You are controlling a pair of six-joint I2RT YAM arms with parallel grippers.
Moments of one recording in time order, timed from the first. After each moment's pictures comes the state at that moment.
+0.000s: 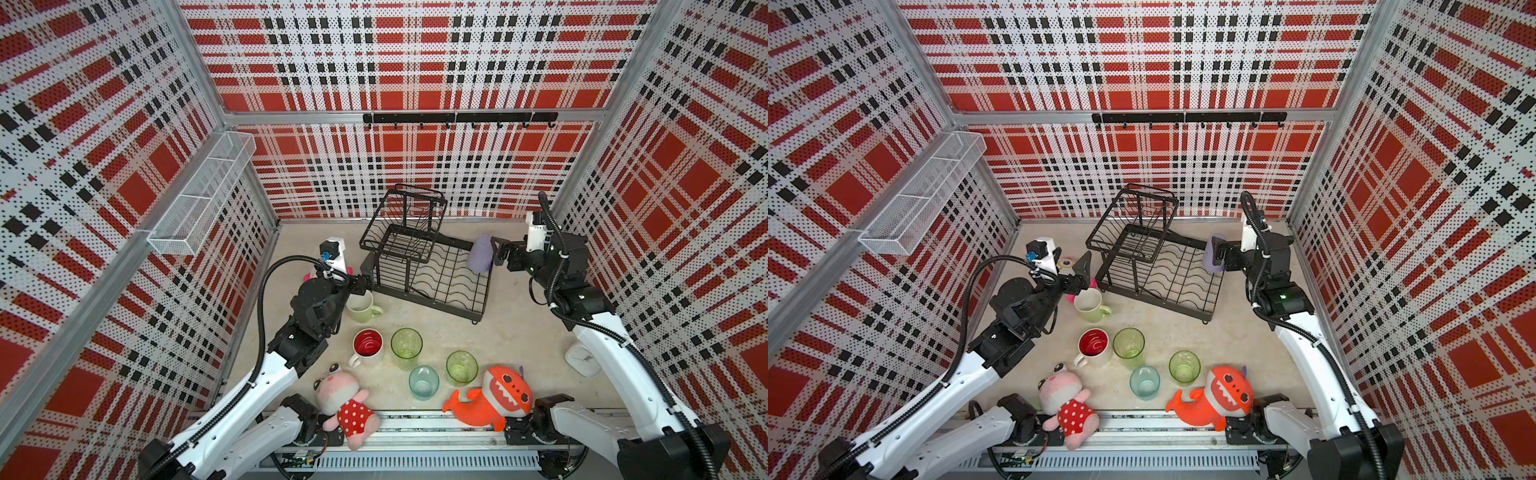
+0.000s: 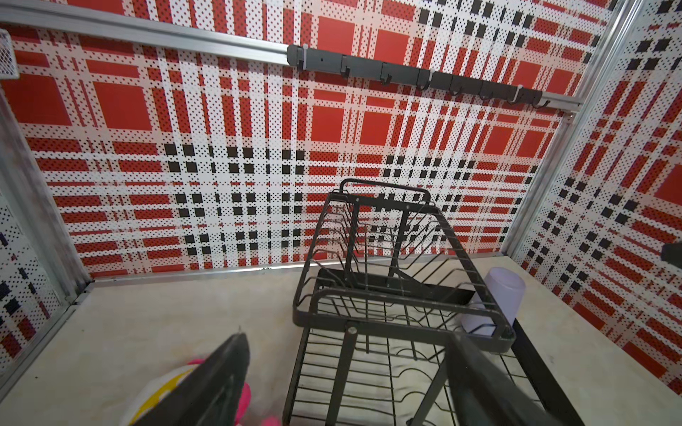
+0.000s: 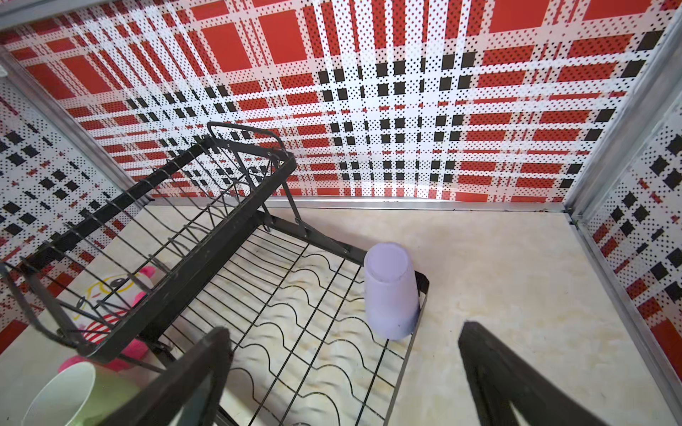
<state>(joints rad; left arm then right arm) -0.57 0.88 0.72 0.14 -0.29 -0.13 0.19 1.08 1.03 -0.24 -0.07 0.15</state>
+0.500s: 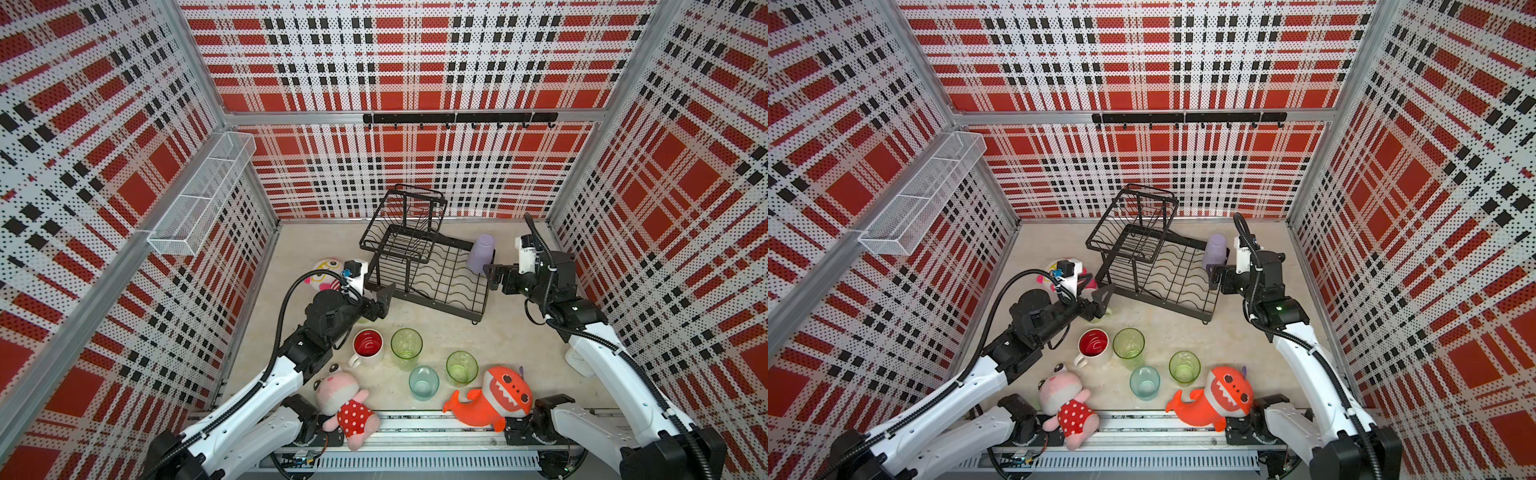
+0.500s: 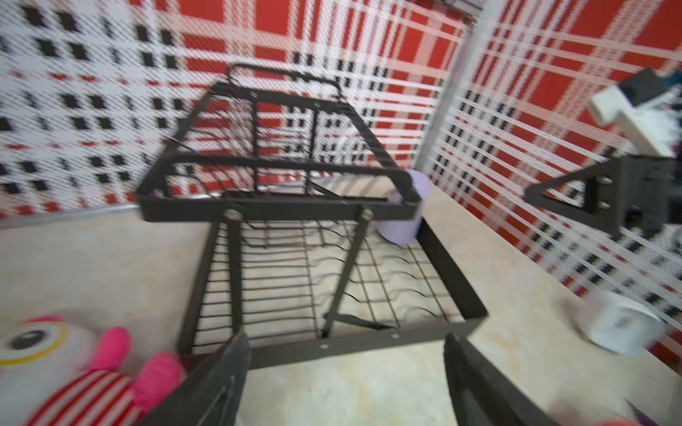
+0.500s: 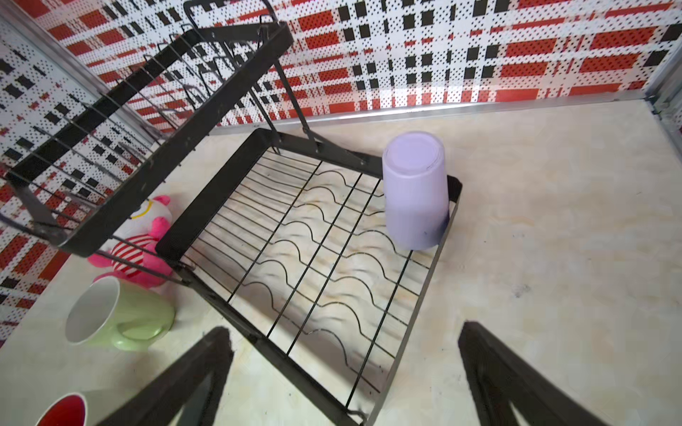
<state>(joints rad) -0.64 0.89 0.58 0.14 0.09 -0.22 0.19 1.03 0.88 -0.34 -0.18 0.20</state>
